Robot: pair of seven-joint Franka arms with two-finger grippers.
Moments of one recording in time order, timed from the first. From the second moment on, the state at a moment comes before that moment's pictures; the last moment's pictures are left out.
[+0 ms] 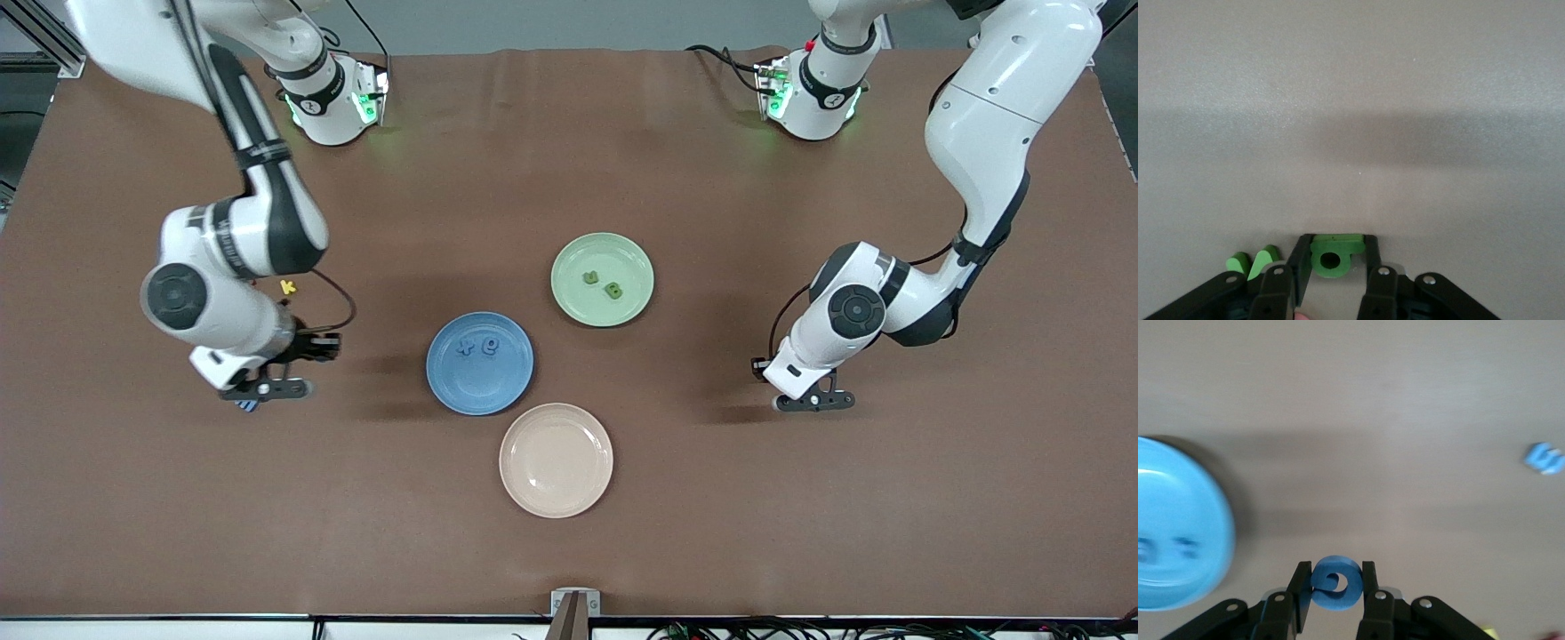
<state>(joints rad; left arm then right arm) 0.24 0.66 -0.51 -1.92 0.53 2.44 -0.64 0.33 0.37 -0.07 -1.84 0.06 2.13 0.25</state>
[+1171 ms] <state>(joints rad) 0.10 0.65 -0.68 -1.90 0.53 2.45 -0.97 0.61 0.72 -0.07 -1.54 0.16 2.27 0.67</state>
